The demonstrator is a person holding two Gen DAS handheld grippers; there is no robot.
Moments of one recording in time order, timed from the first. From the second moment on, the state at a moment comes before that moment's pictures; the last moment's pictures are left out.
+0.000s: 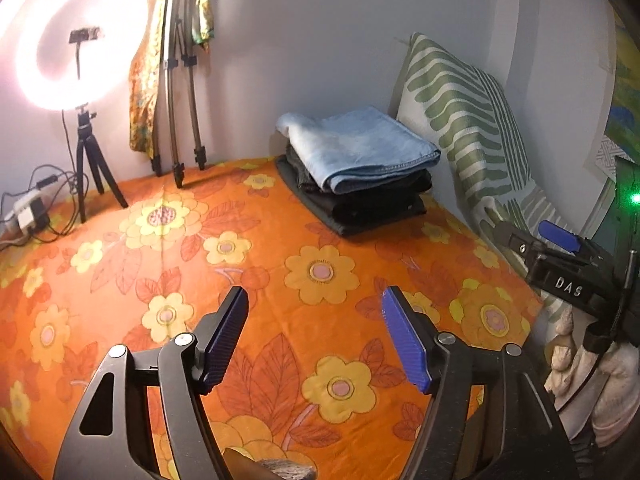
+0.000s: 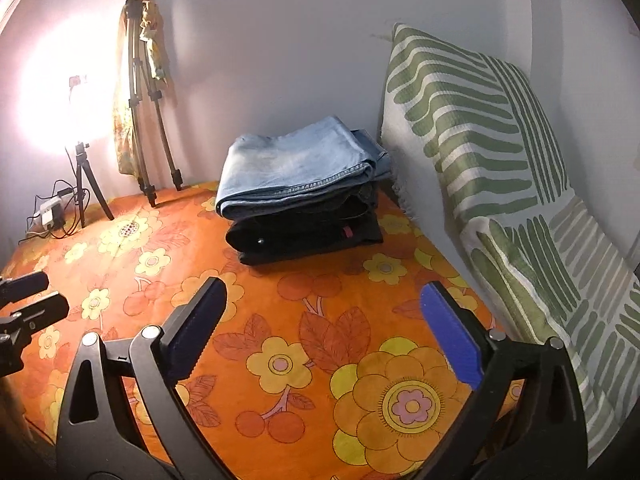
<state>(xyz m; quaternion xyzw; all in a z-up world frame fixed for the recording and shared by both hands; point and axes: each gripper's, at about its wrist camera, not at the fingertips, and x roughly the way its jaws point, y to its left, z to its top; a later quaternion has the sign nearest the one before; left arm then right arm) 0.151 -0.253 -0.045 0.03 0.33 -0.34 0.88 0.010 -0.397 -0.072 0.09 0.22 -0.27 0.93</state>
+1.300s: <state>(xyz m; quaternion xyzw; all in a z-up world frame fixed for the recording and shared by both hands) 0.143 -0.248 -0.042 0.03 0.33 -0.33 0.88 0.016 -0.389 -0.066 0.09 0.21 -0.26 0.94</state>
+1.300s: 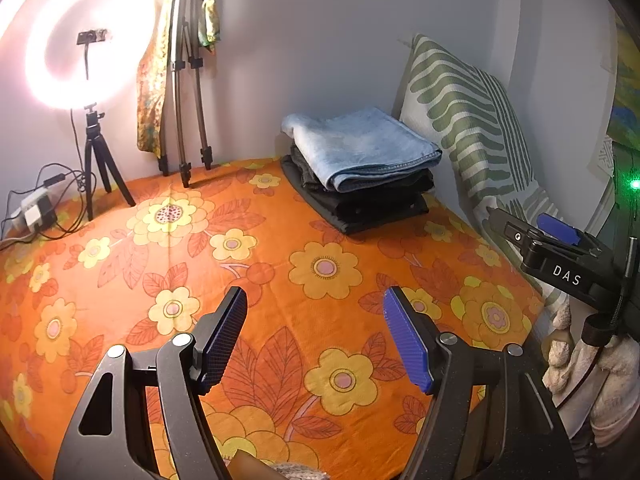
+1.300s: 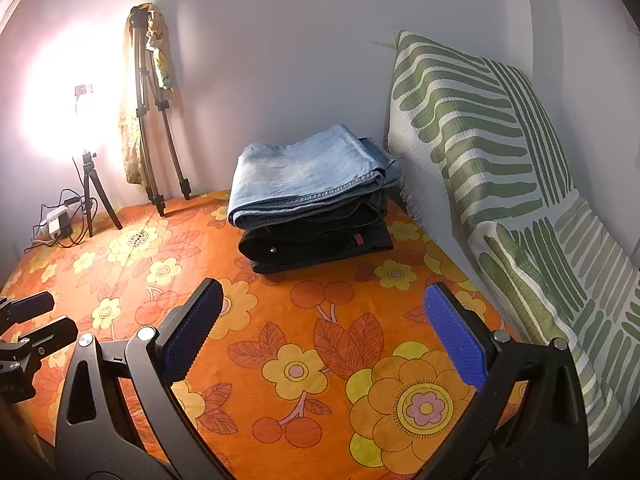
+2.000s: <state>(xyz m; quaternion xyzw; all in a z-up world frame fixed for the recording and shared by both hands) 0.140 -0.248 -0.039 0.03 0.33 -0.33 0.89 0.016 -0.388 -0.066 0.09 0.20 -0.26 0.94</state>
